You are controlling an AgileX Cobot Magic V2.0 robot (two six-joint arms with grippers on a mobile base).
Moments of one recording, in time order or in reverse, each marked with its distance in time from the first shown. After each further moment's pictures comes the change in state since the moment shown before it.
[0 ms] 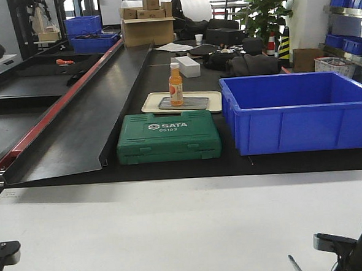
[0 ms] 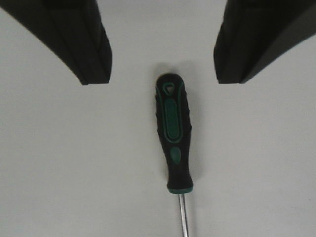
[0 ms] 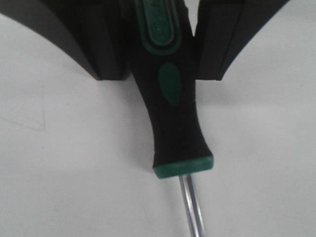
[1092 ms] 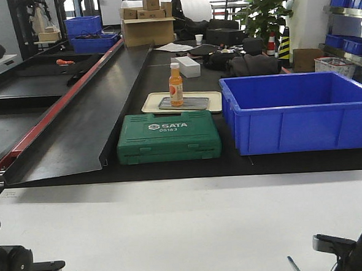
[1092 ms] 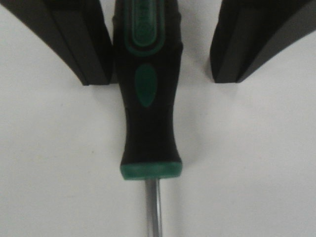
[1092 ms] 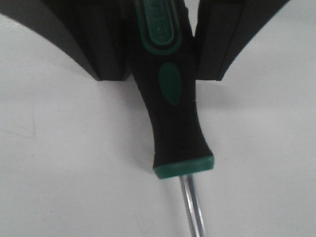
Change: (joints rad) left arm 0.000 0.524 -0.256 0.030 0.077 -0.020; right arm 0.000 0.001 0.000 0.010 0.019 0.000
